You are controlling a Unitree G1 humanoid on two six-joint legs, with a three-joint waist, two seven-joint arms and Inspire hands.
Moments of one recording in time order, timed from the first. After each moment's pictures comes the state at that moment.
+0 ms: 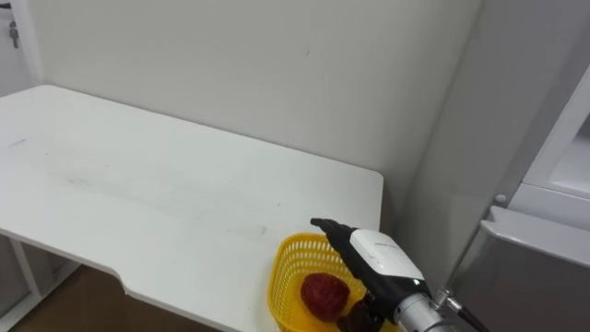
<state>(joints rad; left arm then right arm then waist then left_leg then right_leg) 0.07 0.29 -0.08 1.19 0.37 0.08 -0.09 -0.42 -0.38 0.45 0.36 -0.57 -0.03 -0.07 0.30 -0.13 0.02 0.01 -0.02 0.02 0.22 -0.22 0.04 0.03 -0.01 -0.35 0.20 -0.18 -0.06</state>
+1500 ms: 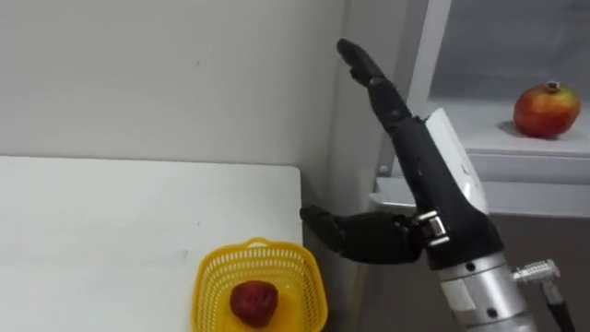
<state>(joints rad) 0.14 0.23 -0.09 1.21 0.42 0.06 -0.01 -0.17 -0.30 0.19 -0.39 -0.31 -0.12 -0.19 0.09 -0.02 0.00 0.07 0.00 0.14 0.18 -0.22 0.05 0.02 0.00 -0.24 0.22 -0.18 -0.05</state>
